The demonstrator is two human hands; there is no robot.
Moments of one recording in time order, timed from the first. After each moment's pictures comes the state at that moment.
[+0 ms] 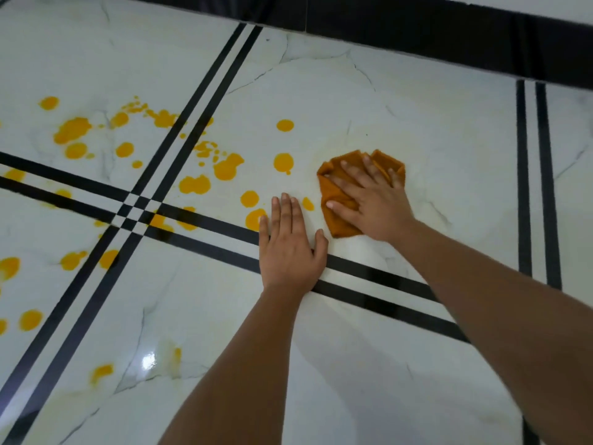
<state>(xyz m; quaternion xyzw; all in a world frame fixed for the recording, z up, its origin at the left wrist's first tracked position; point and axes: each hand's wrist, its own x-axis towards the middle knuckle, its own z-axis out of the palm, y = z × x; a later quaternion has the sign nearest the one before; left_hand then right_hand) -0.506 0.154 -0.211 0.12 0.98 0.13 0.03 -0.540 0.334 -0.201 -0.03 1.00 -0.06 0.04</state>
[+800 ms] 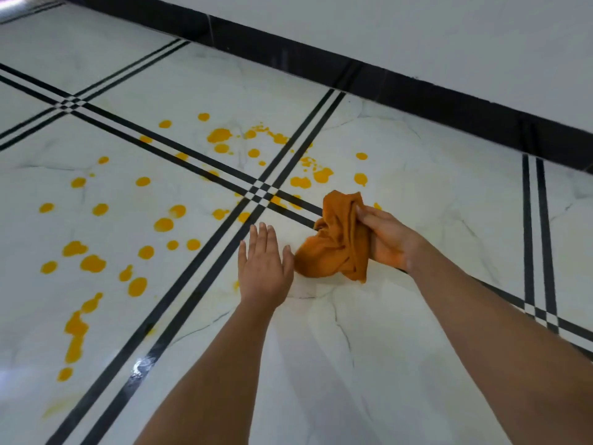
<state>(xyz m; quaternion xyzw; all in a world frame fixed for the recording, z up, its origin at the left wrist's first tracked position) -0.417 -0.051 -0.148 0.02 0.98 0.19 0.03 -0.450 0.157 -0.088 0.17 0.56 -0.77 0.23</state>
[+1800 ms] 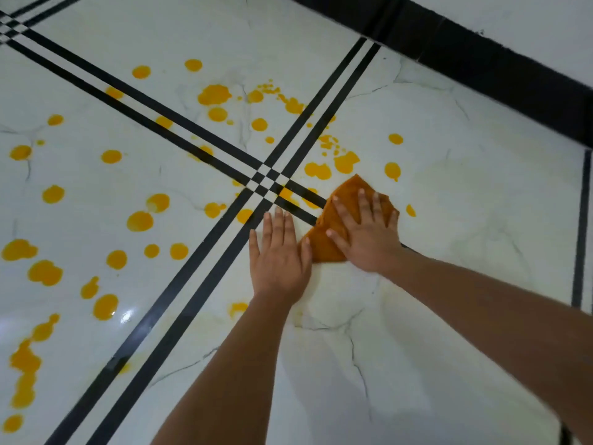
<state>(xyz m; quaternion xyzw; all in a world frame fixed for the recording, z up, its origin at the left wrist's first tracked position) -0.483 -0.038 -0.191 0.01 0.98 0.19 0.09 -0.526 0.134 -0.186 -0.04 0.99 0.02 0.17</state>
